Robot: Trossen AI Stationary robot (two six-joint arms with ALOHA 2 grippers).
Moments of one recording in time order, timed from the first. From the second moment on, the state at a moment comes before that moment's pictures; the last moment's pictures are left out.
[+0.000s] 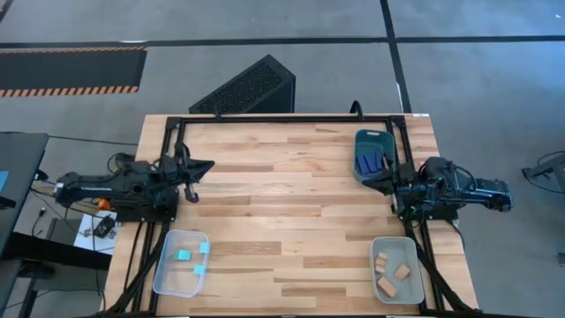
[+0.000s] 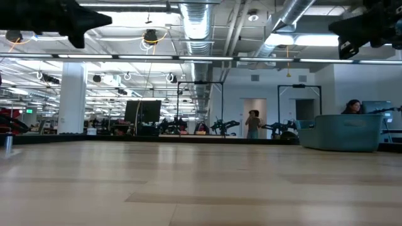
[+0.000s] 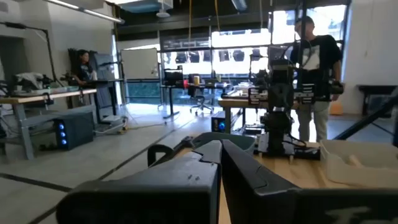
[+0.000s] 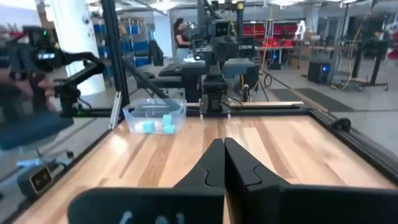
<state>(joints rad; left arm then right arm) -0.03 0.23 0.20 0.19 -0.34 0.07 -0.08 0.00 0.22 -0.17 -0.11 0.05</state>
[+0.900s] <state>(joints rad) -0.03 0.00 0.11 -0.14 -0.35 0.07 -0.09 0.00 0.06 -0.05 -0.10 0.10</state>
